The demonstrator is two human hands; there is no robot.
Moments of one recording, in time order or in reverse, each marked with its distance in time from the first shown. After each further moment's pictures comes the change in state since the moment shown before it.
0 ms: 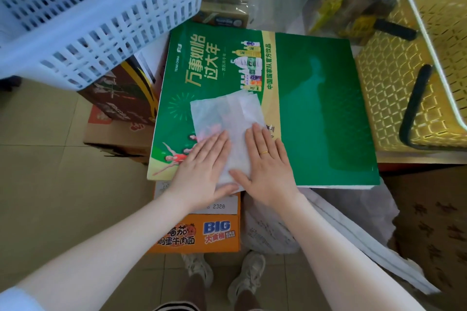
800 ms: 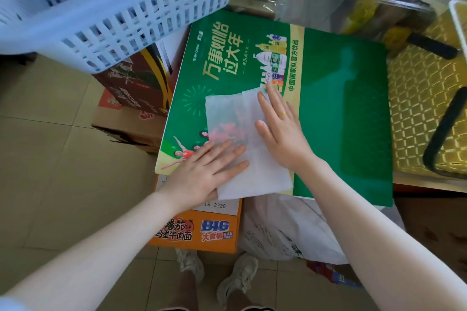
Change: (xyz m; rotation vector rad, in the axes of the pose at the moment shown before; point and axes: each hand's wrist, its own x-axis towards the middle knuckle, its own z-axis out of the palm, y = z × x) left_hand -0.015 -0.020 0.010 -0.058 0.215 0.230; right_hand 0.070 0.022 -0.038 0.312 0.074 -0.223
